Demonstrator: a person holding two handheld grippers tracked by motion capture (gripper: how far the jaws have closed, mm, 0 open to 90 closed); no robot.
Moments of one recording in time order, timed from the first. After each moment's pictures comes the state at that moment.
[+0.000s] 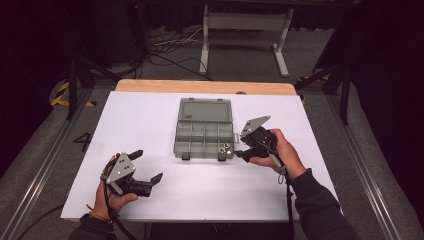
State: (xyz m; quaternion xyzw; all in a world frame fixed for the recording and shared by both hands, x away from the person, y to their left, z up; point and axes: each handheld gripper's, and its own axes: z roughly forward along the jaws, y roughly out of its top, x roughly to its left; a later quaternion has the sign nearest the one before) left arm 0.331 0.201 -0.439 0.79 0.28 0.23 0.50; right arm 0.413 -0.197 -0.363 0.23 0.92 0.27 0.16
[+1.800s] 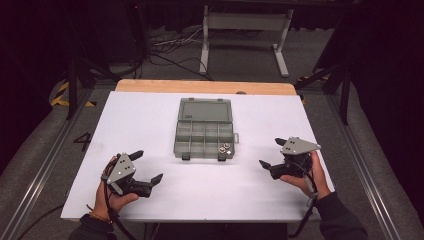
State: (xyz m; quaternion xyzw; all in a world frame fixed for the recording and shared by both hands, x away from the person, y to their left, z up) left arm 0.331 0.200 -0.441 0.79 0.28 0.23 0.50; right arm 0.366 -0.290 -0.396 0.26 0.84 0.39 0.27
